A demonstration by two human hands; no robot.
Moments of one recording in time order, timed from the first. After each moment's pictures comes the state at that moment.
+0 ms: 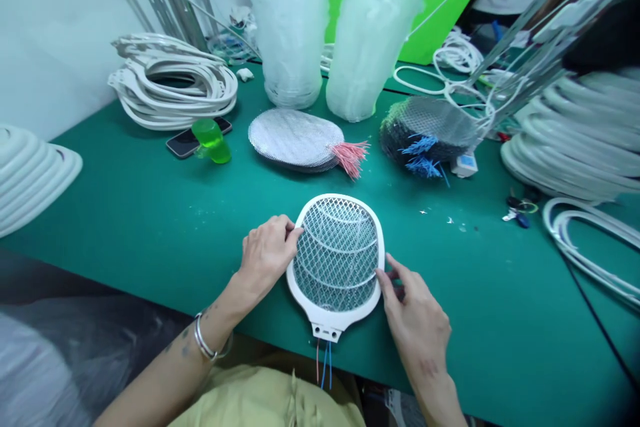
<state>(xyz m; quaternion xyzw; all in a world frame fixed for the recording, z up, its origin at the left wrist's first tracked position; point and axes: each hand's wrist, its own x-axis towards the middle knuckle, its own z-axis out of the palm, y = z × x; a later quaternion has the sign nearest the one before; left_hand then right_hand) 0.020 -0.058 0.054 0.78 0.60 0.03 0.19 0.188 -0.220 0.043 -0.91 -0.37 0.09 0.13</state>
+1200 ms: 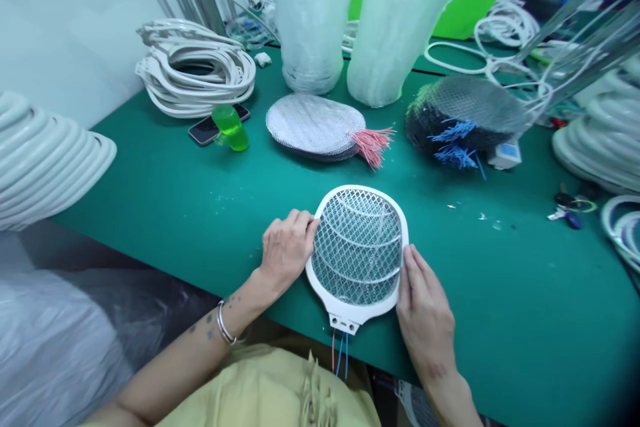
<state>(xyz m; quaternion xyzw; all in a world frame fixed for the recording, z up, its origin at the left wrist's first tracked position) 0.012 -0.074 0.041 0.83 0.53 0.09 0.12 0.193 -0.230 0.009 -0.82 -0.53 -0.05 0.22</state>
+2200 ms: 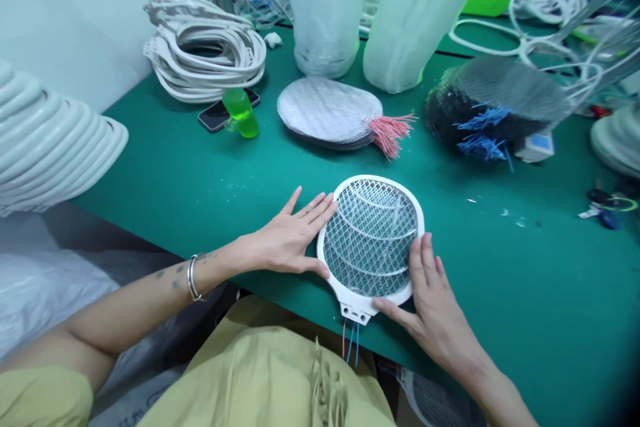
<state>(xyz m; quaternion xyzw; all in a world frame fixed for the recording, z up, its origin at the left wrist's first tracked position) -0.026 -0.043 0.043 0.96 0.19 -0.05 0.22 0.207 -0.234 0.014 -0.75 -0.64 0.16 0.08</state>
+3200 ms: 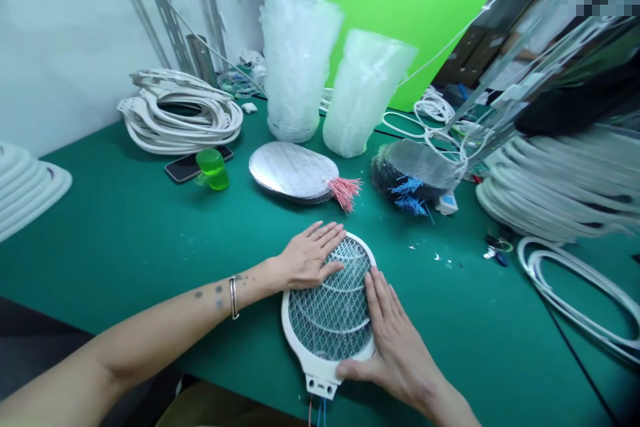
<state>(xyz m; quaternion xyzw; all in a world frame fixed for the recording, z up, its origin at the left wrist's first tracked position) 0.072 -0.008 0.021 0.97 0.15 0.06 0.18 0.223 -0.209 0.023 -0.74 -0.66 0.16 0.00</state>
